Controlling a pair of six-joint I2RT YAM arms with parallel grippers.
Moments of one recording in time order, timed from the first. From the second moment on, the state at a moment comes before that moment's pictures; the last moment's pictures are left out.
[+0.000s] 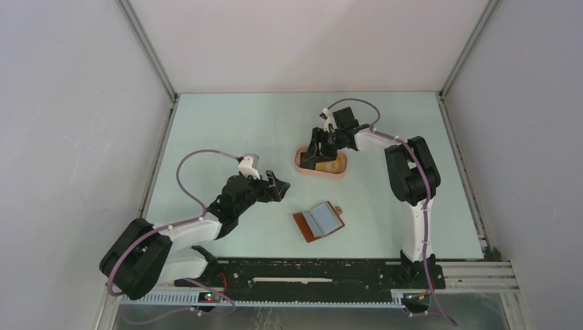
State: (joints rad) left arm -0.59 1.17 0.28 0.58 0.00 -0.54; right arm 0.40 2.12 1.47 -0.27 -0.60 0.45
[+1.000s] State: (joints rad) left arm -0.54 1.83 1.01 0.15 -0.05 -0.65; right arm 0.32 2.02 1.41 -0.23 -0.69 0.45
